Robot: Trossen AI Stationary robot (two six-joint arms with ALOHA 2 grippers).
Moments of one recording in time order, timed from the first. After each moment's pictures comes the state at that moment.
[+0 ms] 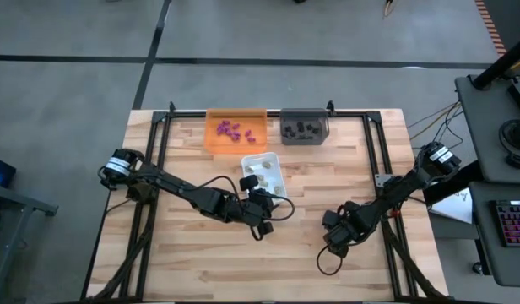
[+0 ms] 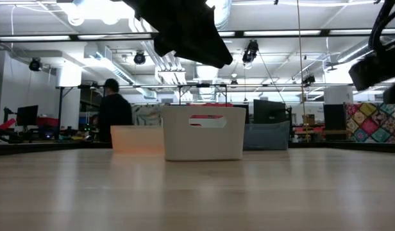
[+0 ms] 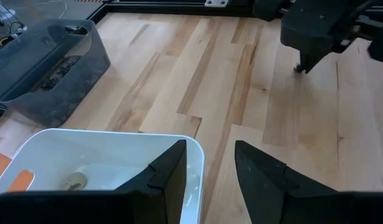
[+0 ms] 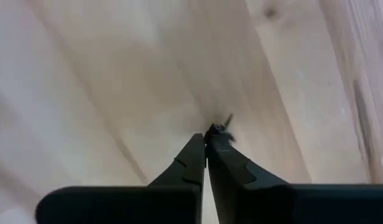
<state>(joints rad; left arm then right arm) -0.31 1.78 1.22 -0.10 -0.59 -0.30 0.61 1.57 0.82 -0.79 -0.02 1.08</state>
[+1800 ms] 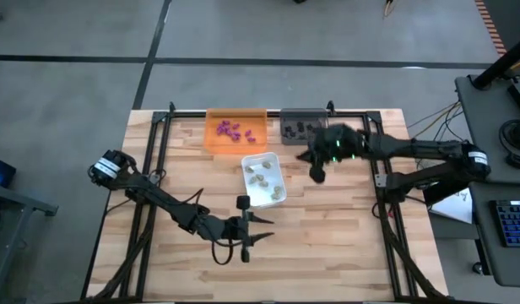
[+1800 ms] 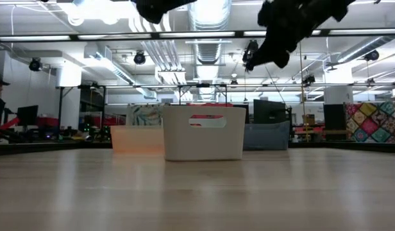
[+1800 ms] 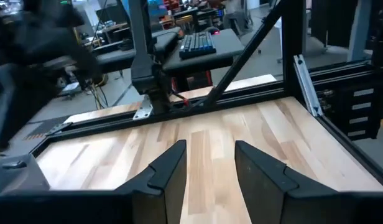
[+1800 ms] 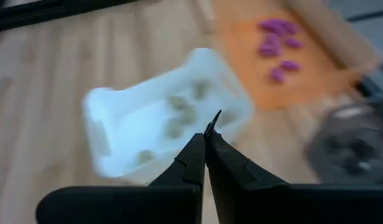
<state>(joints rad) -0.50 1.71 0.90 0.68 -0.54 0.13 -0.20 1.16 0.86 -0.31 -0.09 0.08</state>
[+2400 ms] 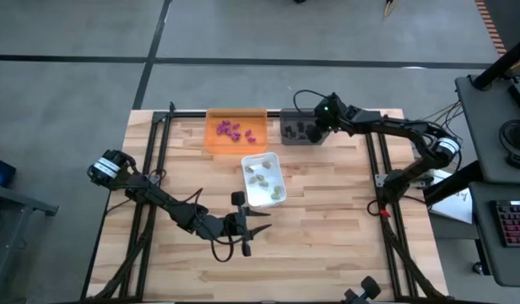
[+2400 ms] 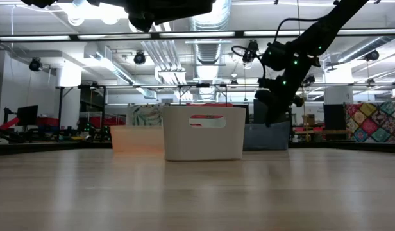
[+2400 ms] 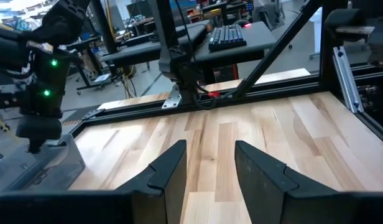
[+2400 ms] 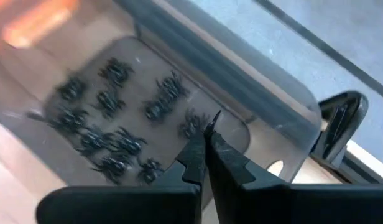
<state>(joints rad) -0.50 1.70 0.86 0.70 -0.67 0.11 -0.76 1.49 0.86 -0.23 0.11 0.03</state>
